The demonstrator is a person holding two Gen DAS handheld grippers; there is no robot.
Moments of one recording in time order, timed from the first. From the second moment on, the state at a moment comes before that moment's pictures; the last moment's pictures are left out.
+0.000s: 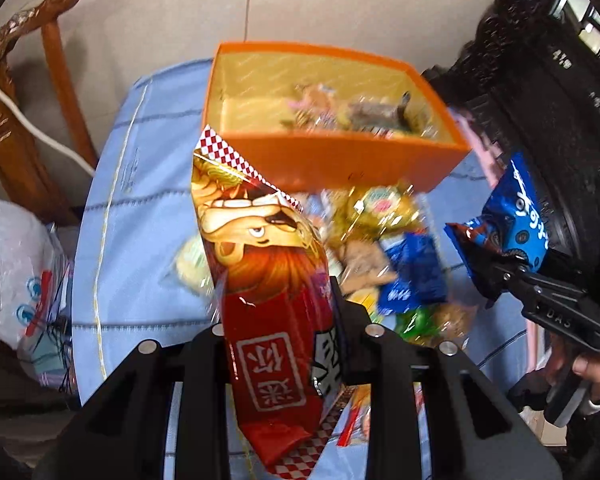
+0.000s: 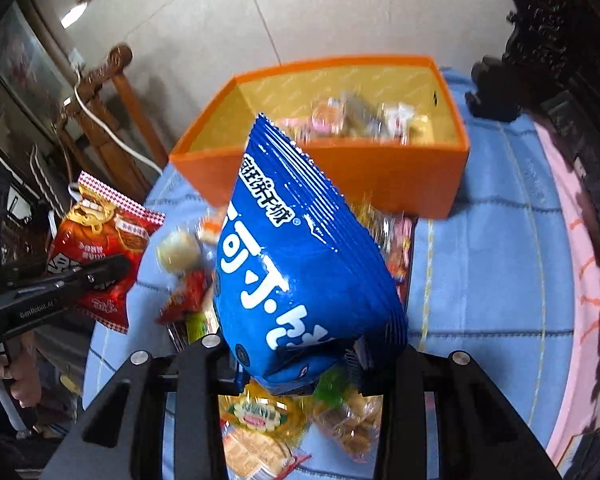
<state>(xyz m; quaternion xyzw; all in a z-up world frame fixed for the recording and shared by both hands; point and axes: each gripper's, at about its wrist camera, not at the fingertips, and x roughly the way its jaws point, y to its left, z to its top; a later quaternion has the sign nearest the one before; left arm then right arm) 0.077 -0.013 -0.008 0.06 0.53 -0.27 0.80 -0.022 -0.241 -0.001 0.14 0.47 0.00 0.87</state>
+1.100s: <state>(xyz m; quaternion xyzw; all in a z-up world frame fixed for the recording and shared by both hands) 0.214 -0.098 -0.010 0.10 0.48 -0.21 0.85 0.068 -0.341 -0.021 0.17 0.41 -0.13 0.88</state>
